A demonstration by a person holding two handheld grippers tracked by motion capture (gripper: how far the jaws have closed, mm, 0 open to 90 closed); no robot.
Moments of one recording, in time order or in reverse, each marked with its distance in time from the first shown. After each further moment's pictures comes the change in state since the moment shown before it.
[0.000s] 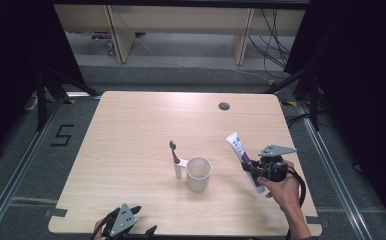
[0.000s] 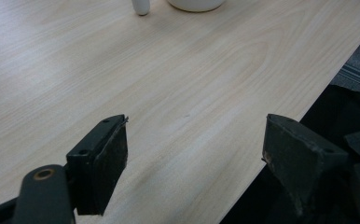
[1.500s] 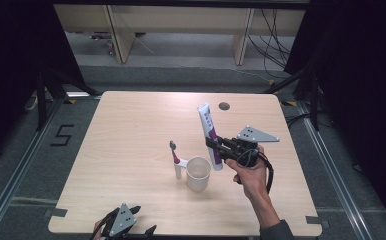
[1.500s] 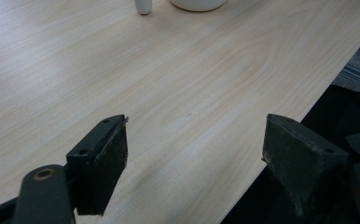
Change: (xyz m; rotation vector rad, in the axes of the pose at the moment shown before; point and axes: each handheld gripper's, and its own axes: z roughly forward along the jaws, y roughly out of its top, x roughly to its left) left arm 0.001 -0.001 -0.001 0.007 0.007 0.002; right arm 0.060 0.075 0.023 -0.433 0.240 0.040
